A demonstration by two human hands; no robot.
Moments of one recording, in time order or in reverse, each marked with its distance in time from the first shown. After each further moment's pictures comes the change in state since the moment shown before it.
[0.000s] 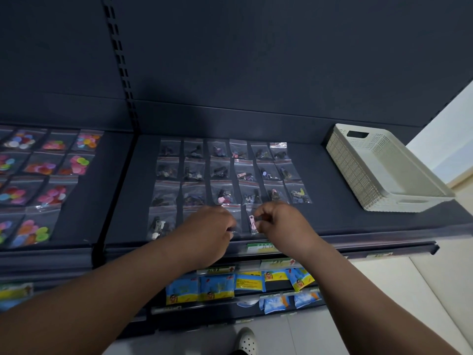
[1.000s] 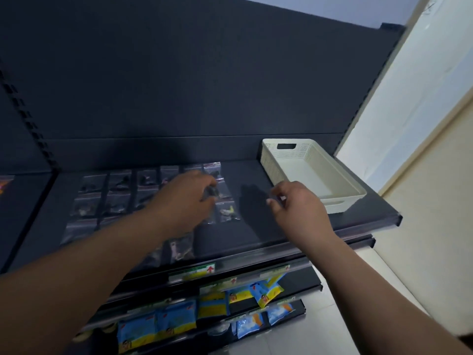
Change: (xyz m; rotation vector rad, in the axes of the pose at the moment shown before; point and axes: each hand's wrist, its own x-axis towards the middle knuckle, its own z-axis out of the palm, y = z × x) left_hand 0.086 0.111 -0.038 0.057 0.339 0.140; right_hand -0.037 0.081 -0.132 -0.183 0.503 0.051
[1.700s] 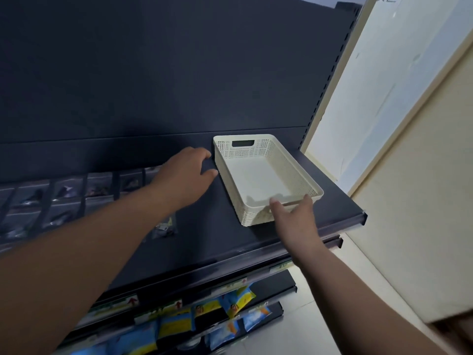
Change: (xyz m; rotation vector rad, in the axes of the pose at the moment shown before) left_hand 0.117 0.076 0.074 -0.037 0.065 -0.073; right_hand 0.021 0.127 0.003 0.623 0.092 0.617
